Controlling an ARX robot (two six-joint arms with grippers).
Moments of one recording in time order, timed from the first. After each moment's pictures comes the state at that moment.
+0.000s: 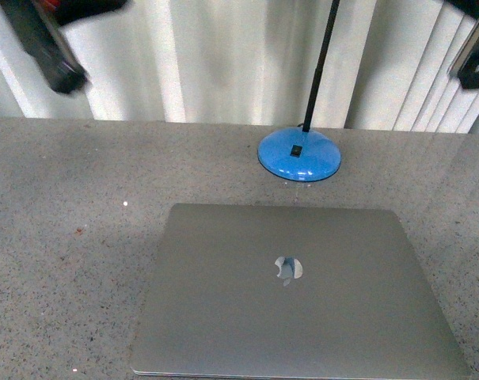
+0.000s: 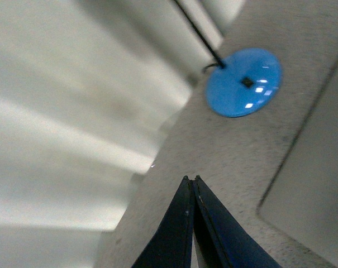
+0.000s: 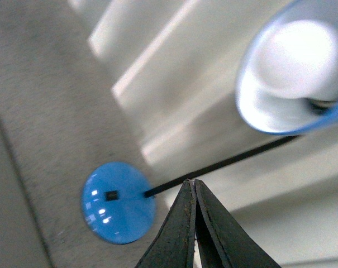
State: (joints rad) left arm -0.21 1.45 0.90 0.24 0.21 0.86; right arm 0.13 1.55 0.87 0.49 -0.47 -0.86
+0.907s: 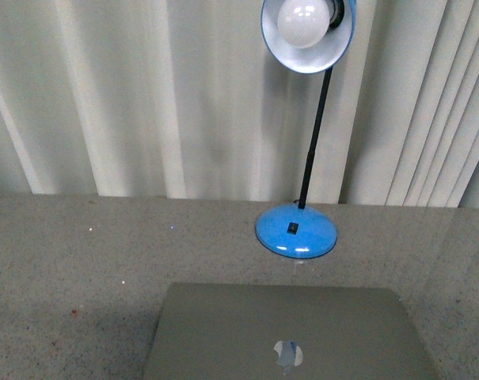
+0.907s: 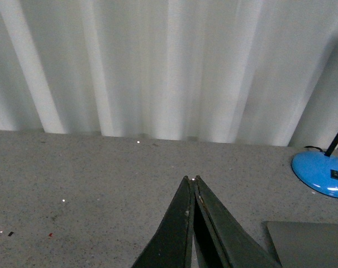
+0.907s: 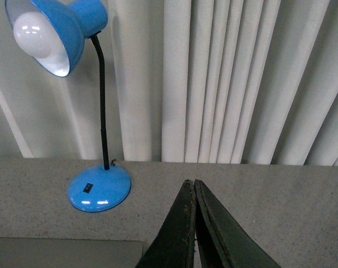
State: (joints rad) left arm 0.16 0.81 0.20 0.60 0.16 0.00; right arm 0.00 0.72 0.28 0.43 0.00 -0.02
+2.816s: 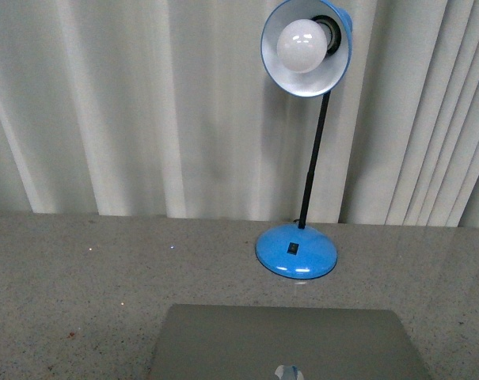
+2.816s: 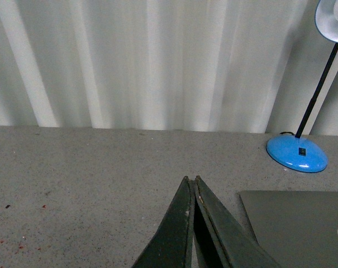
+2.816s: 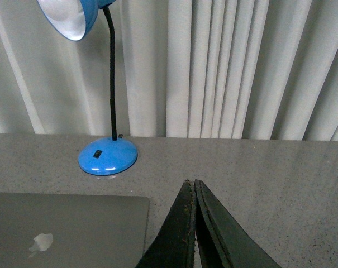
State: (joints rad) left arm 0.00 0.00 0.03 0.00 0.00 0.00; right arm 0.00 0.01 0.01 0.00 0.00 -0.01
